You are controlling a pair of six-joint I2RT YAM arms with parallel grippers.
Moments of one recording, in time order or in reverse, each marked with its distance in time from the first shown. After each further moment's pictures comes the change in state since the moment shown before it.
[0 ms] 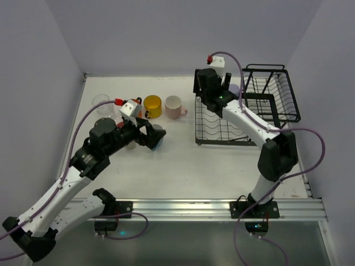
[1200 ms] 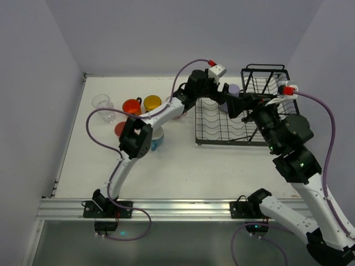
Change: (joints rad) left arm -0.093 1.620 1.230 0.341 0.173 0.139; right arm -0.018 -1.000 -0.395 0.001 -0.549 0.047
